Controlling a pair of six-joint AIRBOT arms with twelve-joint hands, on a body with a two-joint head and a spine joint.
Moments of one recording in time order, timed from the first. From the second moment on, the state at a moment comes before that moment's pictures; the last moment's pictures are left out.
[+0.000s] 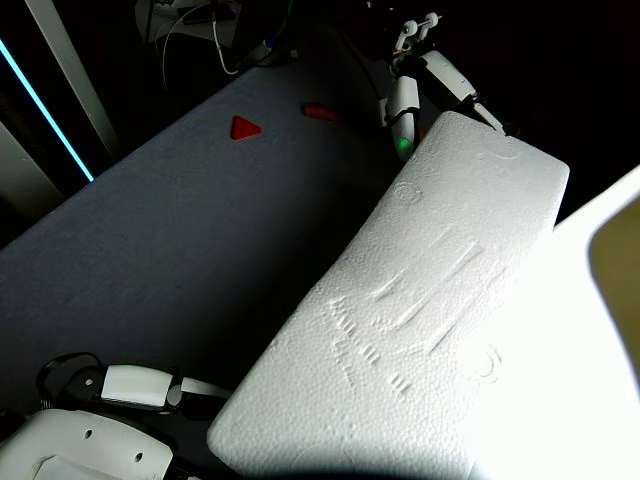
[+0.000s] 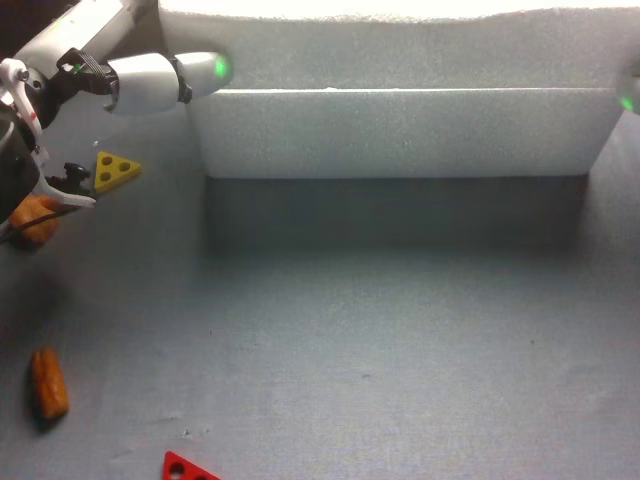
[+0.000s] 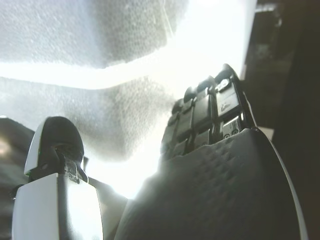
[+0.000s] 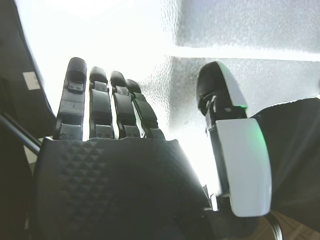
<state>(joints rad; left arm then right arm) 0.55 -1.22 1.55 -0.24 -0.72 0.34 -0.48 -0.99 1.32 0.52 0.69 -0.87</state>
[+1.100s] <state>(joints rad) 0.59 -1.24 1.58 -0.25 -0.68 0.32 -0.51 -1.00 1.33 0.54 0.69 -0.87</state>
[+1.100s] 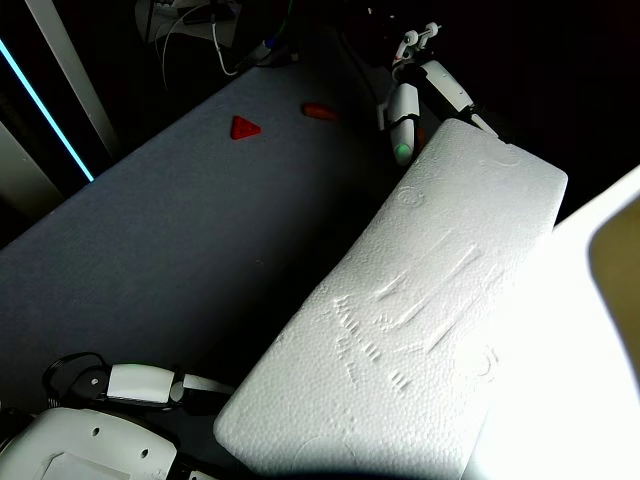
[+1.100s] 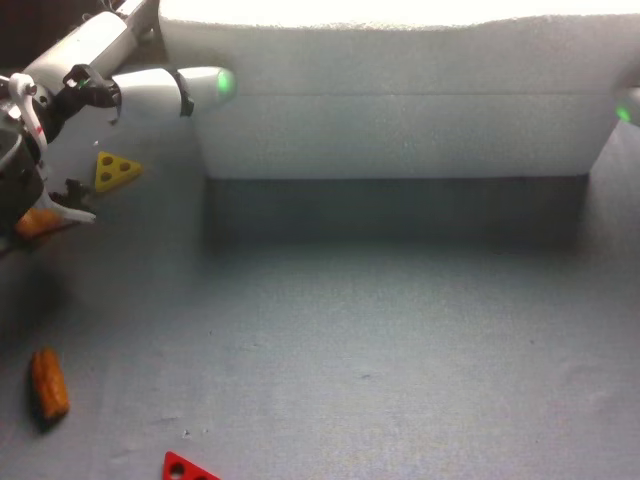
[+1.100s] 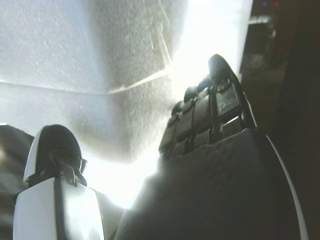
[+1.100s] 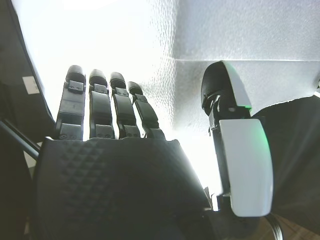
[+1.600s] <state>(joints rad) 0.65 -1.24 1.58 -0.28 -0.65 0.33 -0.57 -0.98 1.32 0.58 0.68 -0.87</state>
